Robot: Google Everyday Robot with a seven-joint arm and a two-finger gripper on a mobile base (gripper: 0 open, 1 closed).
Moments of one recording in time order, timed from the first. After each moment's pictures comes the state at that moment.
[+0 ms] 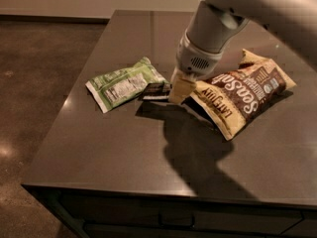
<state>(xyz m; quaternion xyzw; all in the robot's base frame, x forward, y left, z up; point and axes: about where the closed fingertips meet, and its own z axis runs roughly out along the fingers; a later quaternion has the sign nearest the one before) 0.535 -0.049 0.890 -0.66 0.74 0.07 0.16</state>
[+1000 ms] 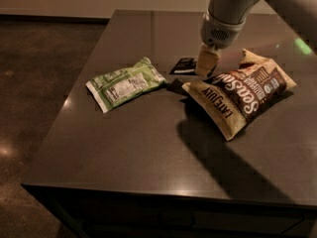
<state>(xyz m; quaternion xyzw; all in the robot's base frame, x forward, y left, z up) 0.613 -0.127 0.915 -0.59 0.80 -0.02 0.14</state>
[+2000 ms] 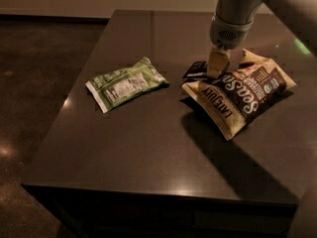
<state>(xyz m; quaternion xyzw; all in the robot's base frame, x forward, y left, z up) 0.623 -0.164 0.906 -0.56 0.82 -0.05 0.10</state>
